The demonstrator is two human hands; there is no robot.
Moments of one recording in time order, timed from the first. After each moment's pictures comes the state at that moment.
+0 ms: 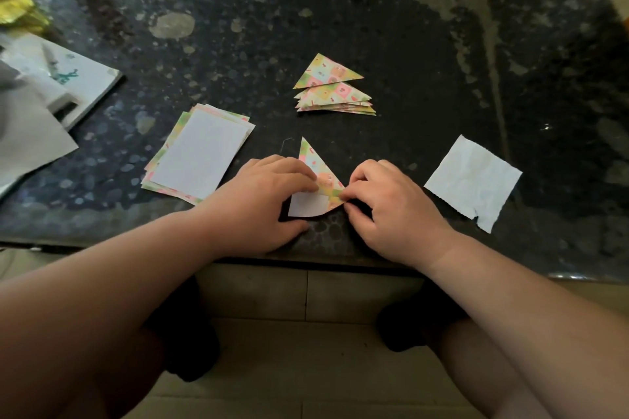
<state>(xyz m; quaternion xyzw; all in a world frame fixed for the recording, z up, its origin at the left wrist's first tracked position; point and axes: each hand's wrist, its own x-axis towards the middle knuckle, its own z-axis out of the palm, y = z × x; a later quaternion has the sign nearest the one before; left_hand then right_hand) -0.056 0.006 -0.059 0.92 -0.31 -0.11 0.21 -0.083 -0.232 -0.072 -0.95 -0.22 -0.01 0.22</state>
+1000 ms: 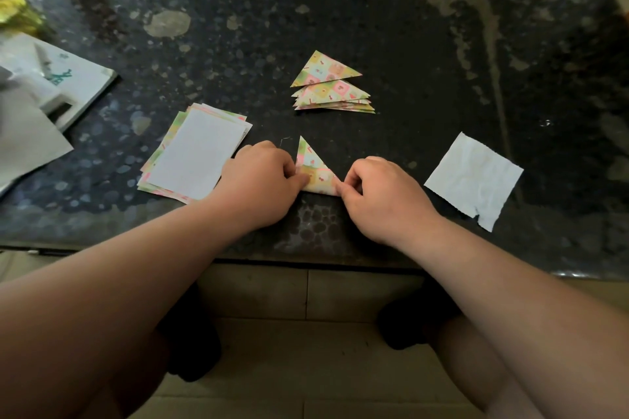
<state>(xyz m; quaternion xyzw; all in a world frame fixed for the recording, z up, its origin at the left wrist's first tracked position) -0.038 -0.023 -0.049 0.96 -0.05 -0.15 0.22 -0.066 -0.211 -0.059 -0.97 -0.02 0.12 0.22</state>
